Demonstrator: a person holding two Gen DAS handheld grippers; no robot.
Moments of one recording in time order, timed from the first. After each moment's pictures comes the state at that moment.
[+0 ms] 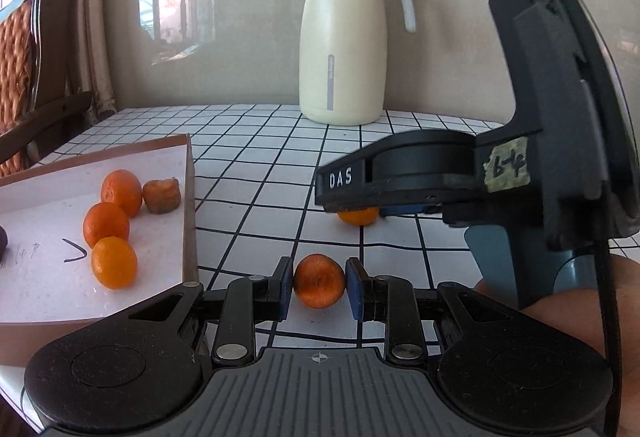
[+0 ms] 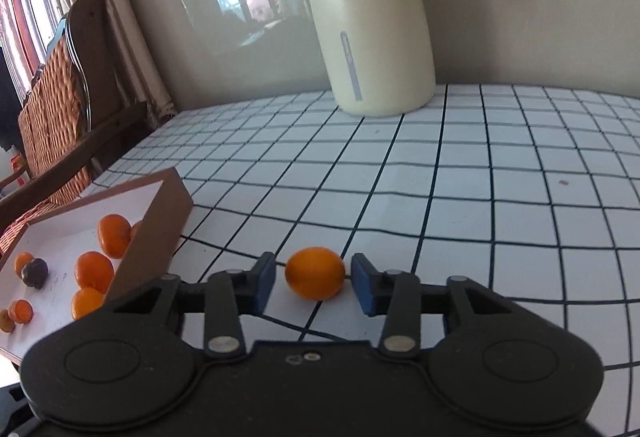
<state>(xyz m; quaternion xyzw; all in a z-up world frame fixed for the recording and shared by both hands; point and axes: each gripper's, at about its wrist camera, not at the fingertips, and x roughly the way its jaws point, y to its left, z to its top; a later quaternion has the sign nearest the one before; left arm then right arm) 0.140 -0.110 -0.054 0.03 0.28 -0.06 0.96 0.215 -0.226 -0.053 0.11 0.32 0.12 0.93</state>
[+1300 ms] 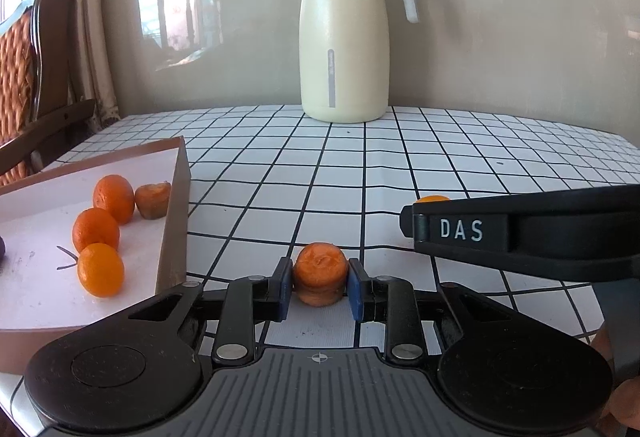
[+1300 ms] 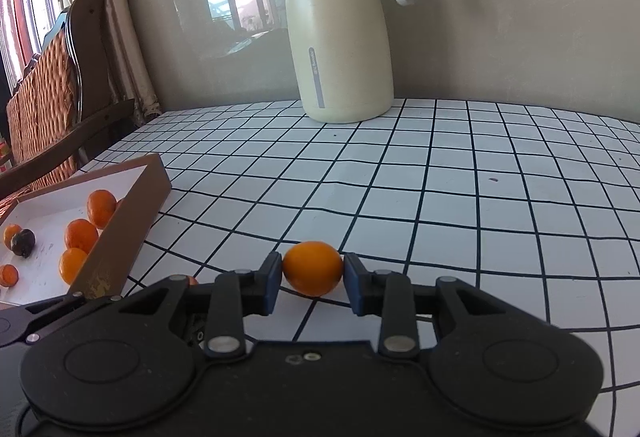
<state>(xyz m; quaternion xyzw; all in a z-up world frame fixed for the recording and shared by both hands) 0.147 -0.123 -0.062 0.04 0.27 -0.05 0.96 0.166 -0.254 -0.045 0.07 0.30 0.08 0.95</state>
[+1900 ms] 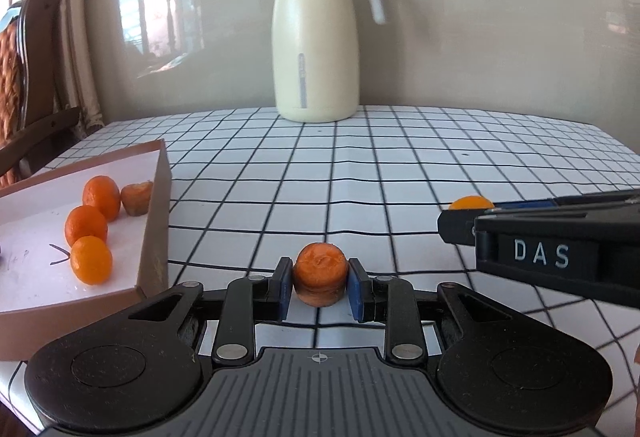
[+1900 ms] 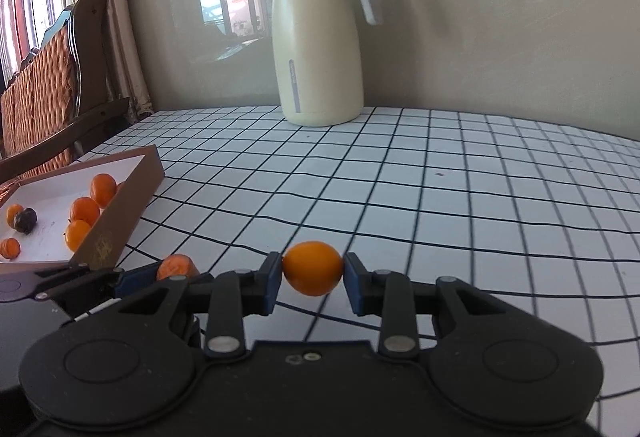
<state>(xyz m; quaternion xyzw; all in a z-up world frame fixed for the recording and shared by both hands) 0.122 -0.135 -0.058 0.06 0.27 -0.08 0.96 0.112 -0.278 -0.033 0.05 0.28 0.06 0.96</state>
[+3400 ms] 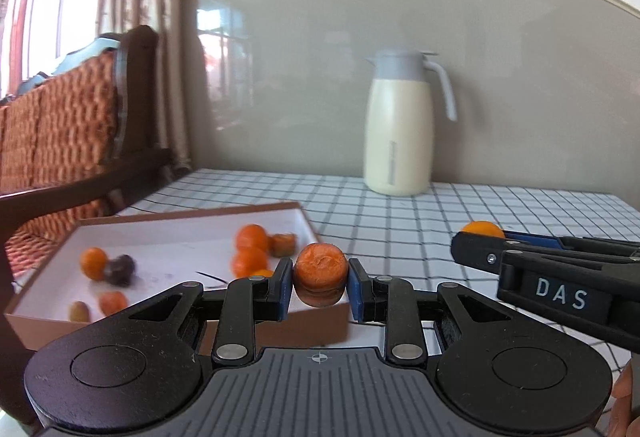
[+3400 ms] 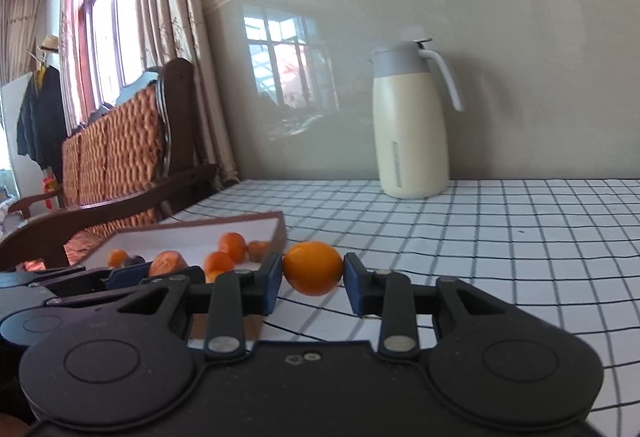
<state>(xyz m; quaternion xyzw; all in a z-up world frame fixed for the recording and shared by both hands) 0.044 -0.025 0.002 0.02 0.18 -0.01 0.98 0.054 -0.196 0.005 0.08 0.16 0.14 0.97</state>
